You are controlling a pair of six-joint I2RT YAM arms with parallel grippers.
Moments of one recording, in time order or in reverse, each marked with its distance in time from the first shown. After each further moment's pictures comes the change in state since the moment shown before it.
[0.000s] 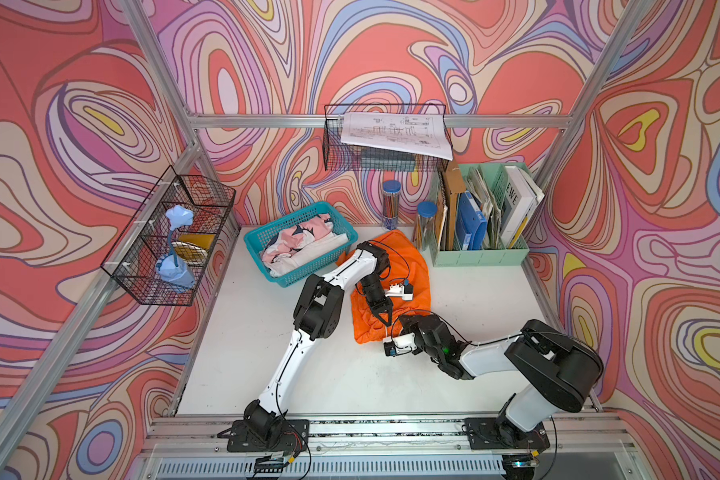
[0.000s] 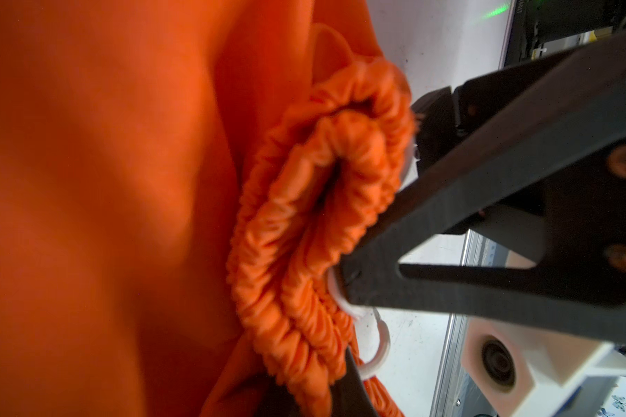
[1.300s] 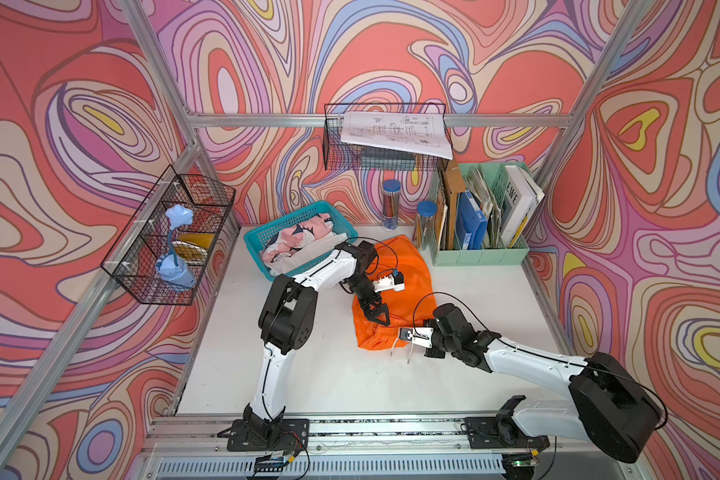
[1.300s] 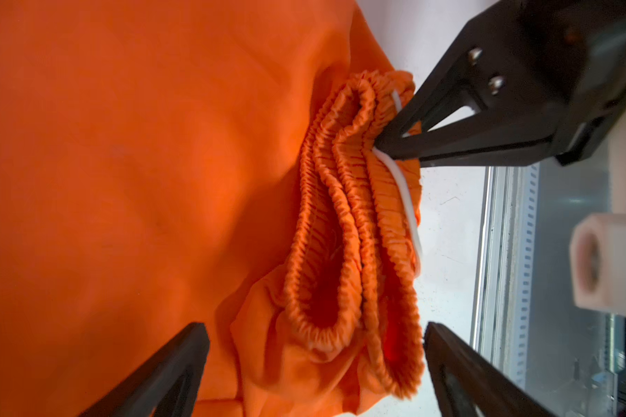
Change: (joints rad) left arm 0.053 -0.464 -0.524 0.455 0.001 -0.096; right arm -0.130 -0.357 0.087 -0.725 -0.280 0.493
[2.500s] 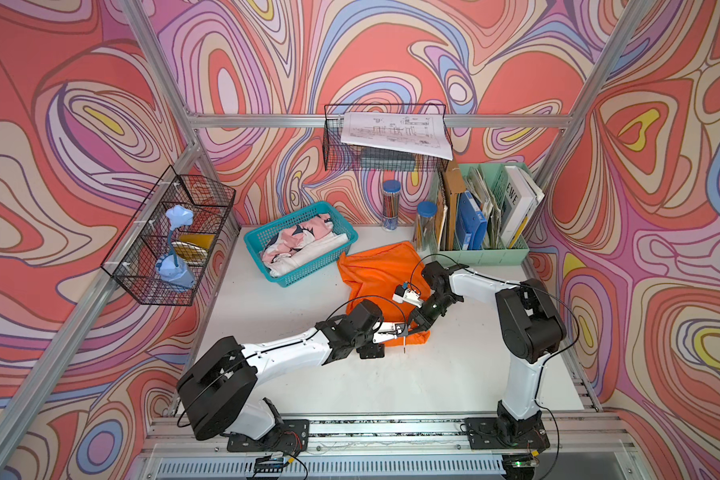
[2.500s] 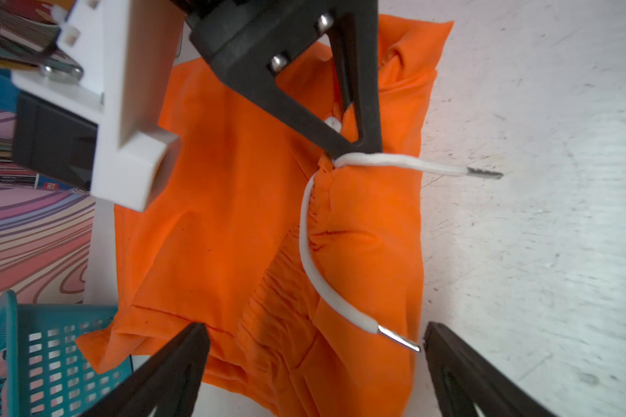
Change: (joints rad) left arm -0.366 -0.627 -0.944 1.006 -0.766 0.042; right arm -0.247 0.673 0.764 -0.879 -0.649 0.347
